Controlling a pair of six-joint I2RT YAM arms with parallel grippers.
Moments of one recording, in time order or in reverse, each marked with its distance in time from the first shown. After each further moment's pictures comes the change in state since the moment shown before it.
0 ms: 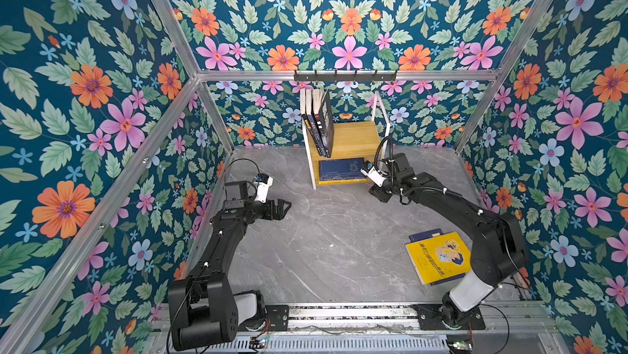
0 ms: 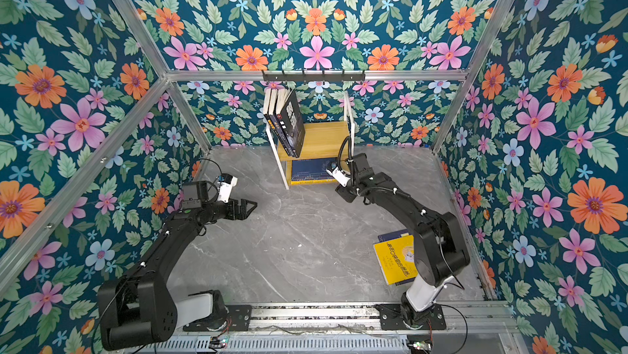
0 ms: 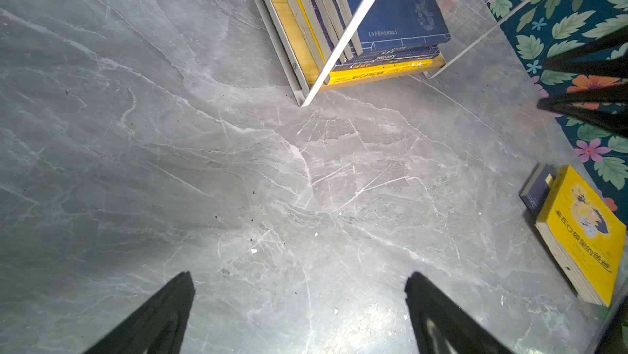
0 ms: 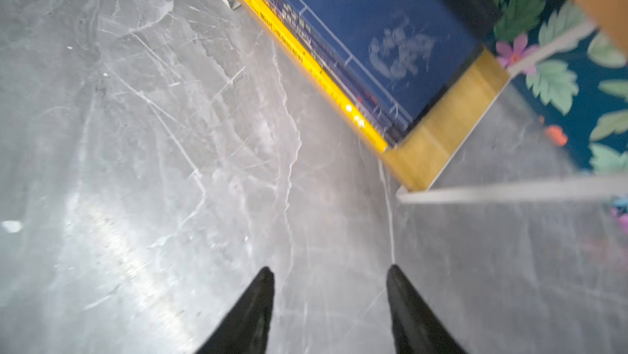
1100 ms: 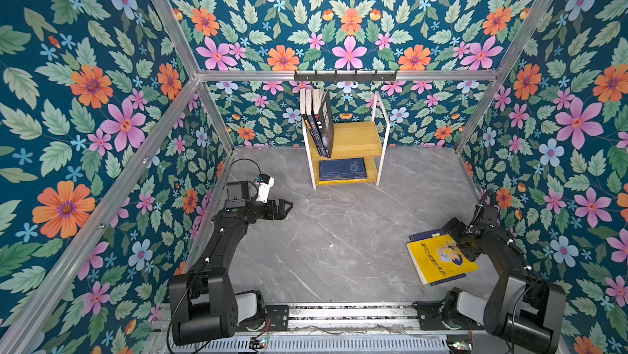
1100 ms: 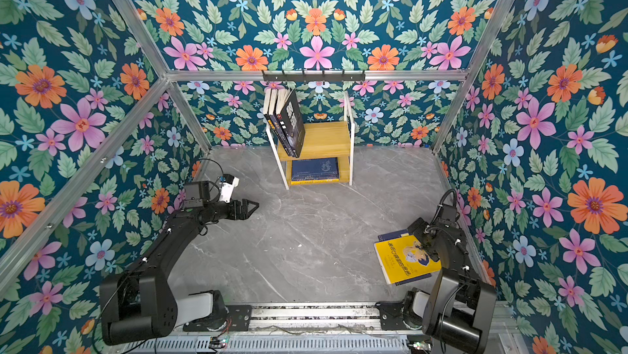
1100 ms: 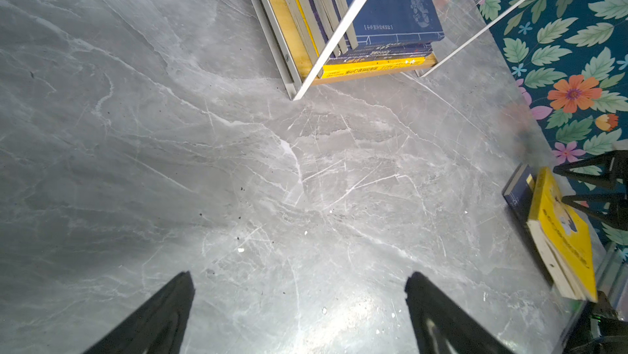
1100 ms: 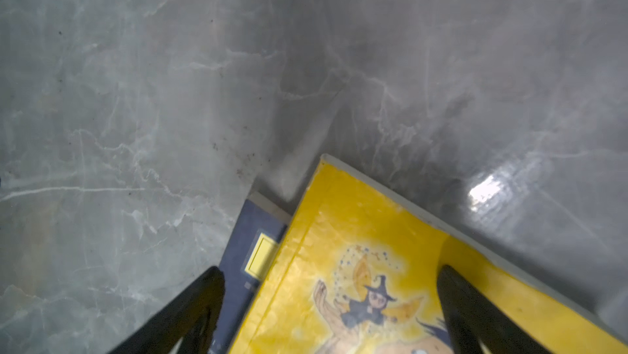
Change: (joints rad) left arm -0.005 0.017 0.003 0.000 0.027 -0.033; right arm -0.843 -0.404 -0.657 -0.045 -0.070 0.927
